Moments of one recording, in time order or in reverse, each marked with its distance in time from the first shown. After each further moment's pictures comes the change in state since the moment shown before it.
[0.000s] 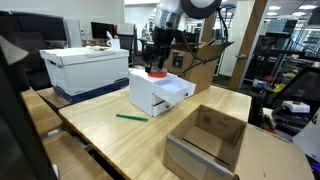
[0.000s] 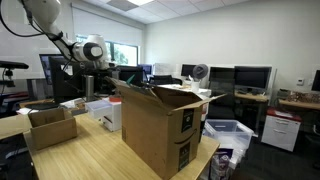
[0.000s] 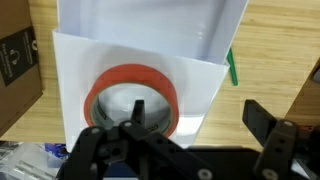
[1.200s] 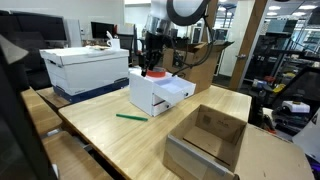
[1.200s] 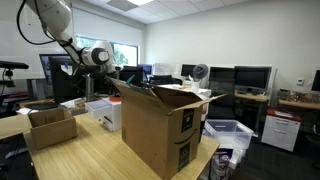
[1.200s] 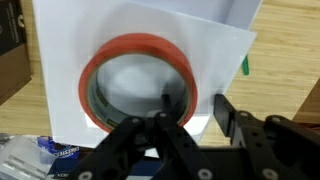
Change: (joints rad) arm 0.000 0.123 -0.020 0.126 0.000 0.000 -0.044
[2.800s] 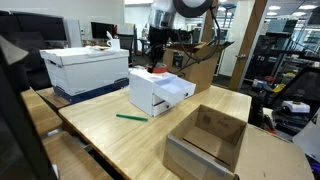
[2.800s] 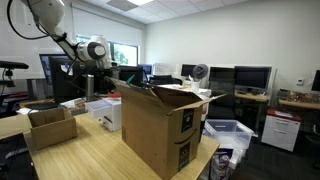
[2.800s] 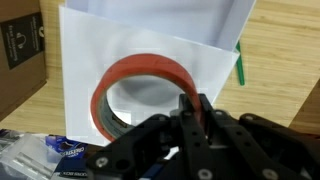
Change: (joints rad) arm 0.036 -0.078 -0.015 -0.044 -0.037 -0.071 0.028
